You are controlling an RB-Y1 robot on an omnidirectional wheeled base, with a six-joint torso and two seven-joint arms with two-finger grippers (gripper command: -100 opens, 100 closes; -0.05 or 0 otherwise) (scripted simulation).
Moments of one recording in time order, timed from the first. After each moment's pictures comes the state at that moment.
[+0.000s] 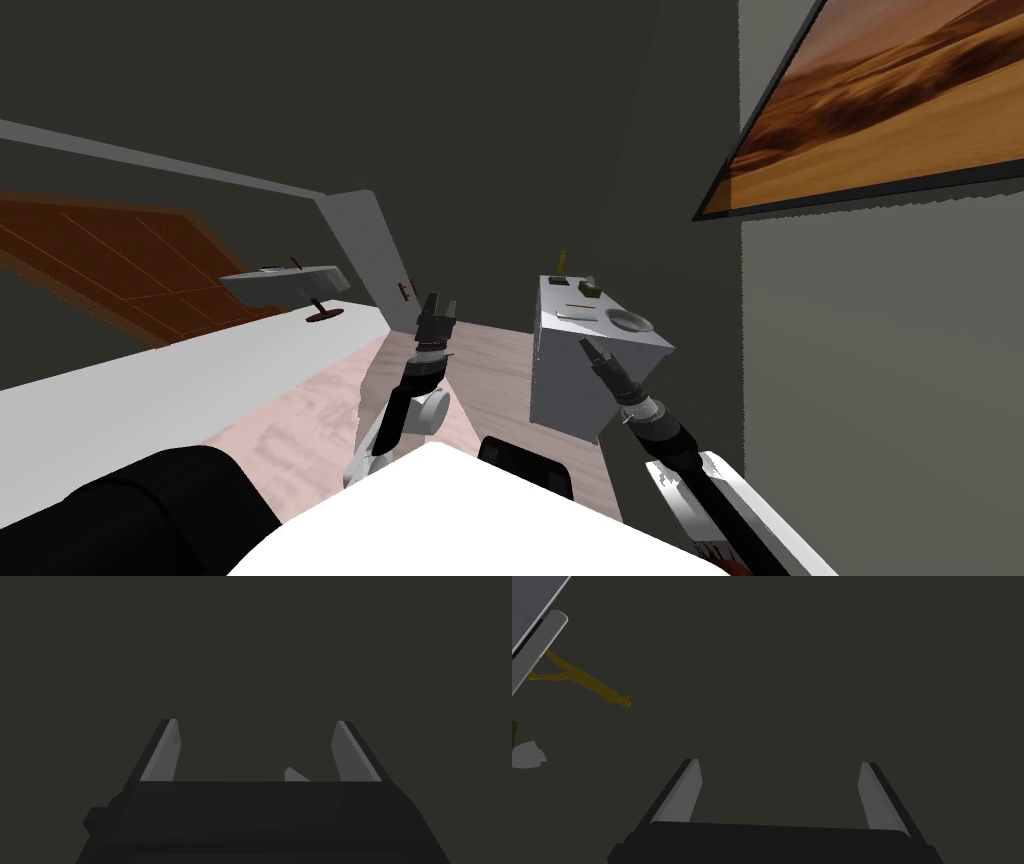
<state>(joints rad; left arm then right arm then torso) 0.48 0.01 0.04 -2.31 0.07 -0.51 -0.02 0.32 -0.53 0.17 -2.03 0.23 -0.57 0.16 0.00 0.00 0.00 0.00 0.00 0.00</state>
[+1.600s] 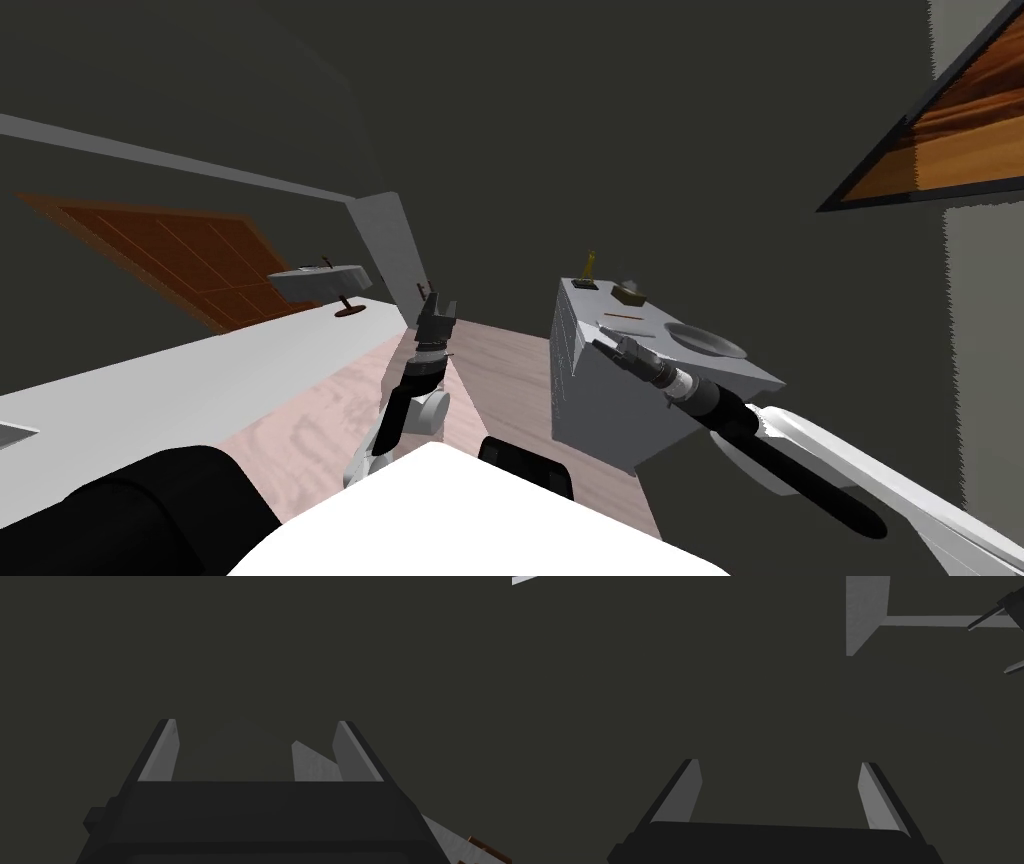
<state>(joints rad) 0.48 0.01 0.04 -2.31 0.07 -0.51 -0.02 0.16 -0.97 0.05 -1.88 0.38 -0.69 0.05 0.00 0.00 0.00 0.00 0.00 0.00</state>
